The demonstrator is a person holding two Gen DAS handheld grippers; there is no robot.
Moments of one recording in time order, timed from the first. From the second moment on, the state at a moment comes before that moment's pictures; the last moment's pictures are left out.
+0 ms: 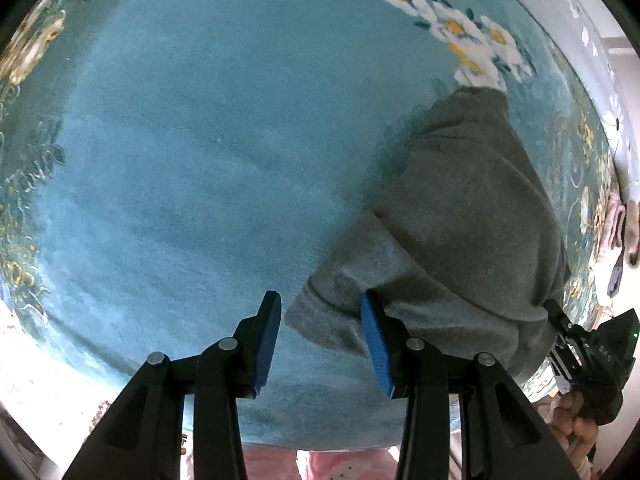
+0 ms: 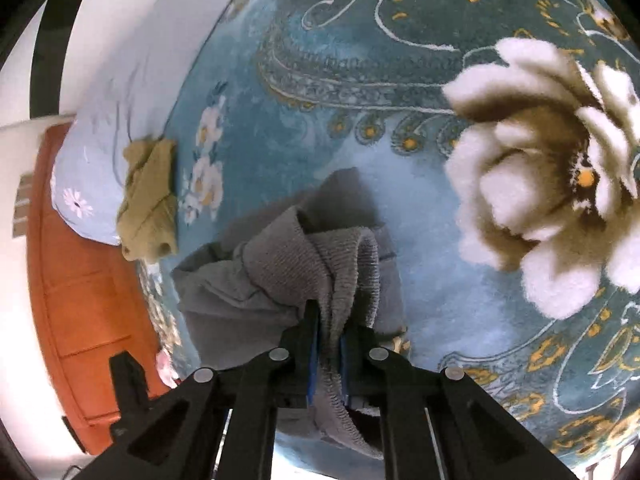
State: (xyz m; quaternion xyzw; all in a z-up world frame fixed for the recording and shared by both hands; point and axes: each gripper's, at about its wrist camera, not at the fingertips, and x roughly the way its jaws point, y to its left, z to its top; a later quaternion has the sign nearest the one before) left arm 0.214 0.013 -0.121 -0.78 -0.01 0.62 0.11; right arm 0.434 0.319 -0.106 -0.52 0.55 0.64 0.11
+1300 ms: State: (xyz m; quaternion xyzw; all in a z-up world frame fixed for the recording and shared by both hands) left arm 0.140 0.104 -0.126 -0.79 -0.12 0.59 0.13; right arm 0.419 0.270 -0.112 -0.62 0.46 0.64 0.05
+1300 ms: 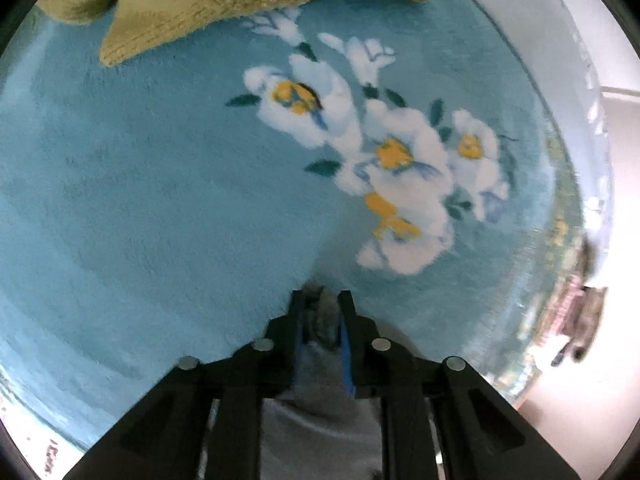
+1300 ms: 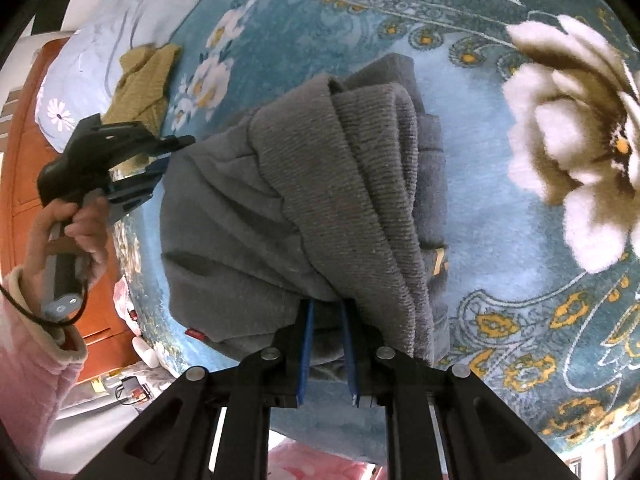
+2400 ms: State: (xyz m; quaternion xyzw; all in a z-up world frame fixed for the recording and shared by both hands) left arm 0.237 0.061 -0.093 -0.73 -0.03 0.63 0.26; right arm 0.379 0.312 -0.076 -0.56 0.44 0.70 0.10
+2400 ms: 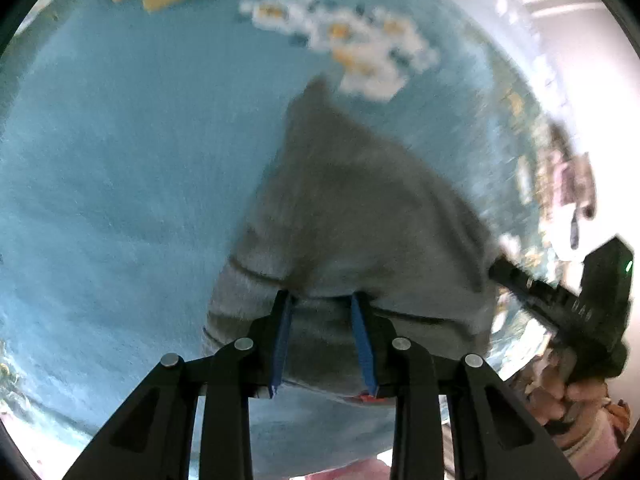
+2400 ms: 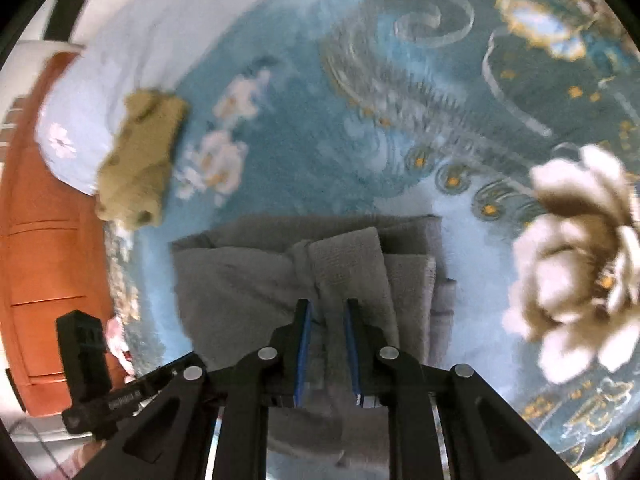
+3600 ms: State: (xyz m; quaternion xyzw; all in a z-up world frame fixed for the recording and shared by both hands) left arm 0.203 0.041 -0.154 -0.77 -0.16 0.56 0.26; right arm 0.389 0.313 -0.150 -0.52 0.57 0.62 0.11
